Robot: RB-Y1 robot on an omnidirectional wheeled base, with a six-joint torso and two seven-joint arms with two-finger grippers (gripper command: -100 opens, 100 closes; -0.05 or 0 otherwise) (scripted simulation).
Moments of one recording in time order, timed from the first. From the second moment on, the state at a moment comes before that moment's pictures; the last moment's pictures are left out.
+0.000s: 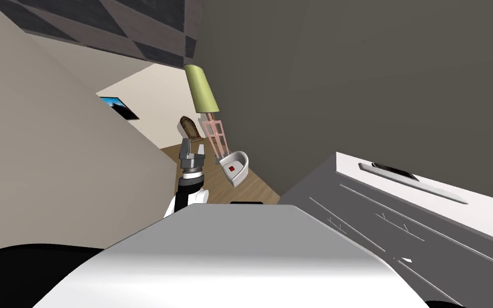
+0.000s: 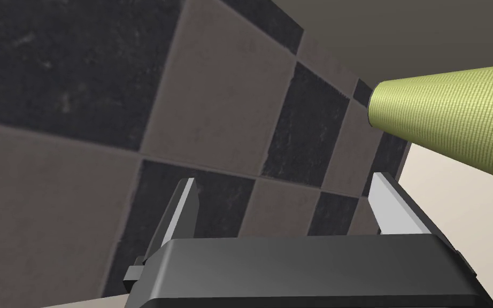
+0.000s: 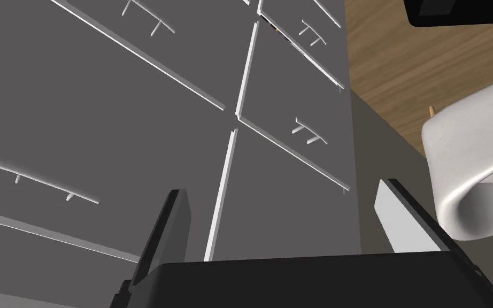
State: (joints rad) left arm 0.47 0.04 -0.02 -2.33 -0.11 -0.50 0.05; right arm 1.85 -0.91 -0.62 -1.10 0.28 -1.15 0.48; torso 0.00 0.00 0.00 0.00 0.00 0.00
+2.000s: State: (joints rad) left arm 0.47 0.04 -0.02 -2.33 -0.11 -0.50 0.05; right arm 2.21 -1.34 -0.92 -0.85 0.42 -1.42 0.59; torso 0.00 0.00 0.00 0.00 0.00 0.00
